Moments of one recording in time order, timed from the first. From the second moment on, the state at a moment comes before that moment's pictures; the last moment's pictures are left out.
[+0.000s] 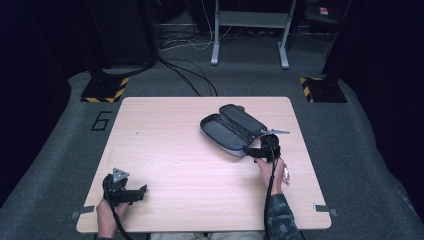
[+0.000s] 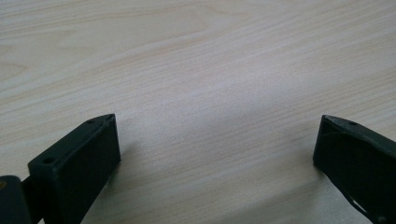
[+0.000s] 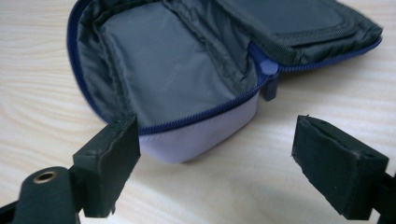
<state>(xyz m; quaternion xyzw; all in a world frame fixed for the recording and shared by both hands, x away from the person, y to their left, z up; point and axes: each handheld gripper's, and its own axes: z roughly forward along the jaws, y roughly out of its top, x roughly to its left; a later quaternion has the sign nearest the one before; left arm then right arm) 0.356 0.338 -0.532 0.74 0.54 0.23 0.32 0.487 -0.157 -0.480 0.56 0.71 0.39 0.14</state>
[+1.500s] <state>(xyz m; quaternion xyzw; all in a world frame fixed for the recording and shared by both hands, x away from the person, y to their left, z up) 0.356 0.338 -0.532 0.74 0.54 0.23 0.32 0.512 -0.136 -0.493 0.56 0.74 0.33 0.18</state>
